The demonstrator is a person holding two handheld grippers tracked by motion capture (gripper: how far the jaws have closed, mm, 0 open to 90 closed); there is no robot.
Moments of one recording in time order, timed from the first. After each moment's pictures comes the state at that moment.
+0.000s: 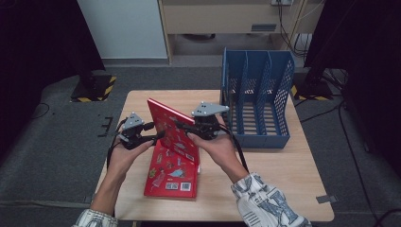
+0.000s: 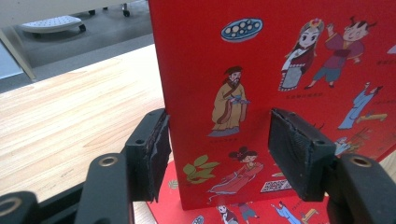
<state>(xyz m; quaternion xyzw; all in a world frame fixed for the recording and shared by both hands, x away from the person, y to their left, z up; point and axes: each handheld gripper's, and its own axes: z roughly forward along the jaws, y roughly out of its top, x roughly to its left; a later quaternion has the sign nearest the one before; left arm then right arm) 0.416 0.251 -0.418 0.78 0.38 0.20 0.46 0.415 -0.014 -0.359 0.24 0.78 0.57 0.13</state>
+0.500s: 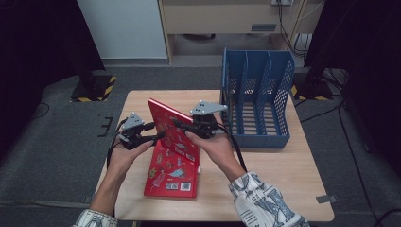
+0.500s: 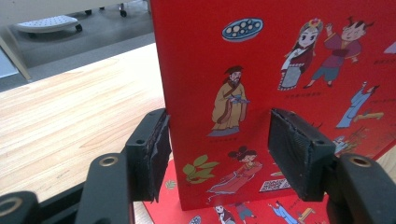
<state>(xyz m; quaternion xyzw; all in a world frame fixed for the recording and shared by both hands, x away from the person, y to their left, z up) 0.416 0.251 -0.418 0.78 0.38 0.20 0.47 0.419 -0.009 -0.361 0.25 0.77 0.57 0.12</state>
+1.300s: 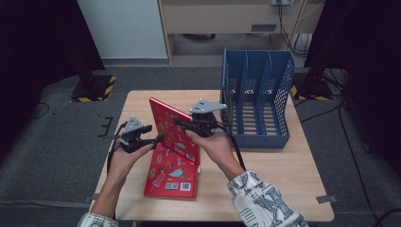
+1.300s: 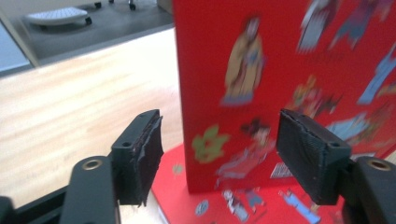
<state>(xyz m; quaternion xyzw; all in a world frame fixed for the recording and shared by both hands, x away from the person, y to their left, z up) 0.409 0.259 -0.441 0.77 0.40 0.21 0.45 0.423 -0.008 -0.360 0.25 0.77 0.58 0.13</state>
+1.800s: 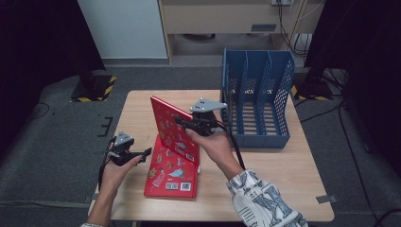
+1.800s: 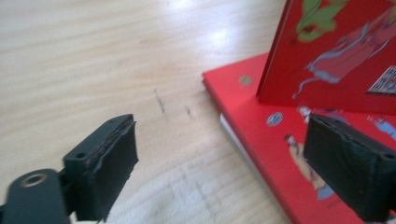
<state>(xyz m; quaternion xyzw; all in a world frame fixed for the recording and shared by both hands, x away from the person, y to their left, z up) 0.397 0.304 -0.496 0.76 0.47 0.21 0.39 0.426 -0.008 -0.359 0.26 0.76 0.58 0.13</state>
